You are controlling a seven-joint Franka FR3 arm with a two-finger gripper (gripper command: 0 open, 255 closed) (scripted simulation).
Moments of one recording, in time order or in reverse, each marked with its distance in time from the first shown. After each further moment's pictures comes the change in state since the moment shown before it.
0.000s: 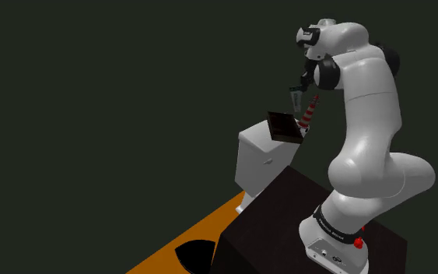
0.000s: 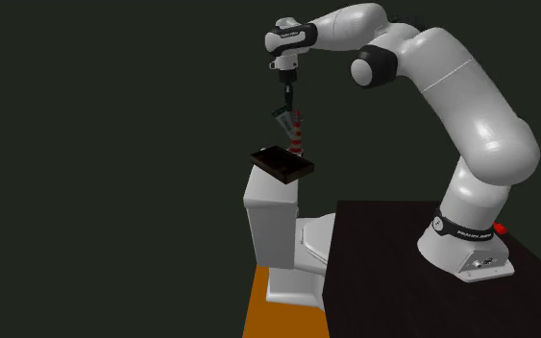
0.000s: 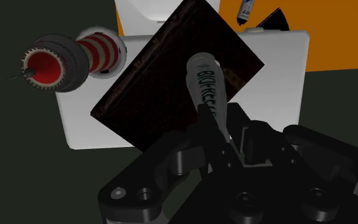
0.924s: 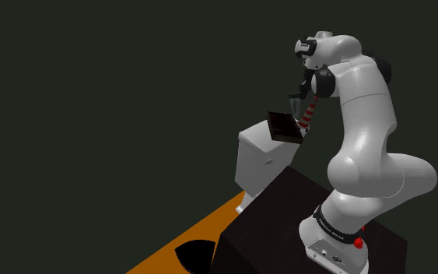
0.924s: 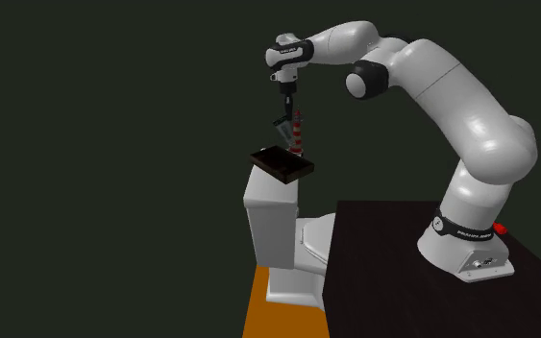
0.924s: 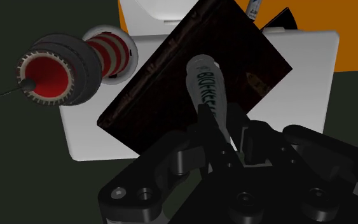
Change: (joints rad) arm -0.055 0.112 0.020 0.066 0.026 0.047 -0.021
